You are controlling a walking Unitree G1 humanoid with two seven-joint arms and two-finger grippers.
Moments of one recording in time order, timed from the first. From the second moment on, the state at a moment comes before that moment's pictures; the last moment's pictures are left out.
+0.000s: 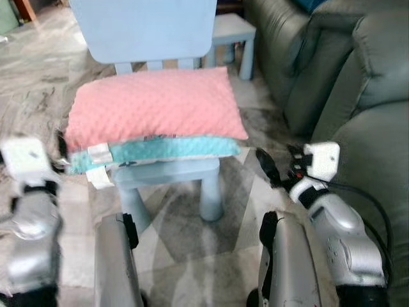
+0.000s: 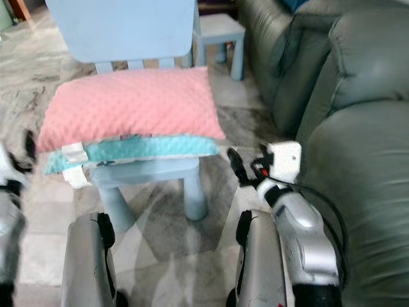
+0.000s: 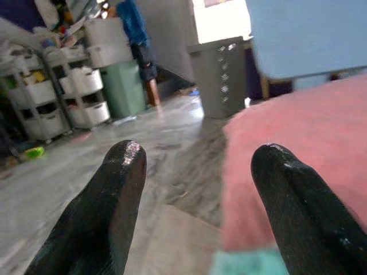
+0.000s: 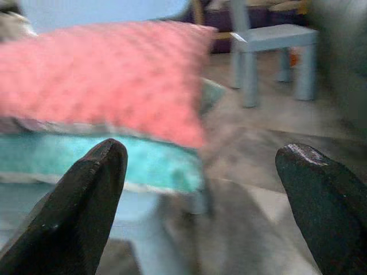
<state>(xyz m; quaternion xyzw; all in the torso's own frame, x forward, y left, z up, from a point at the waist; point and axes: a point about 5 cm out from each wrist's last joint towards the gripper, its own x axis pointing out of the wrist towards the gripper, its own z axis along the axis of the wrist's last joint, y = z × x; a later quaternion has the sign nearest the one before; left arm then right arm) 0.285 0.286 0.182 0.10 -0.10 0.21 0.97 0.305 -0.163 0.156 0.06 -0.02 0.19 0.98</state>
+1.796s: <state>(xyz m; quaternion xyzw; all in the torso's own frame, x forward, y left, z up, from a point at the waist) 0.391 0.307 0.291 -0.27 -0.08 0.09 0.96 0.414 -0.138 0.317 0.05 -0.17 0.29 0.94</state>
